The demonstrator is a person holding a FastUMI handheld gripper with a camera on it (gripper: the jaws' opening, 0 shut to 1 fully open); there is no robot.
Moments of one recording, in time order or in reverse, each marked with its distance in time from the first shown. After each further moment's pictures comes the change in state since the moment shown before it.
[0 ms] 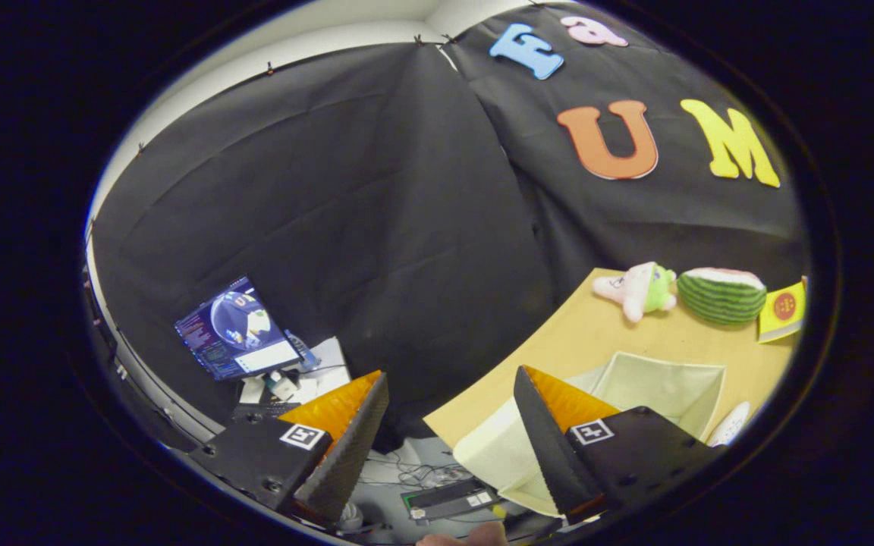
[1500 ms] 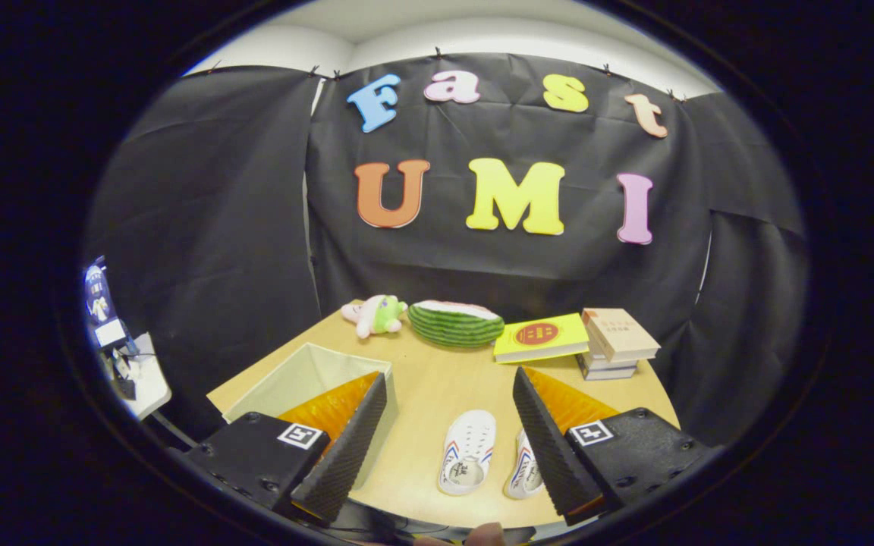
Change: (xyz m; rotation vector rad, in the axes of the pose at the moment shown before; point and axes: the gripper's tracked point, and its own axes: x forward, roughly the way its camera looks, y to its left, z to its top) arm -0.264 -0.252 -0.035 -0.043 -0.106 -0.728
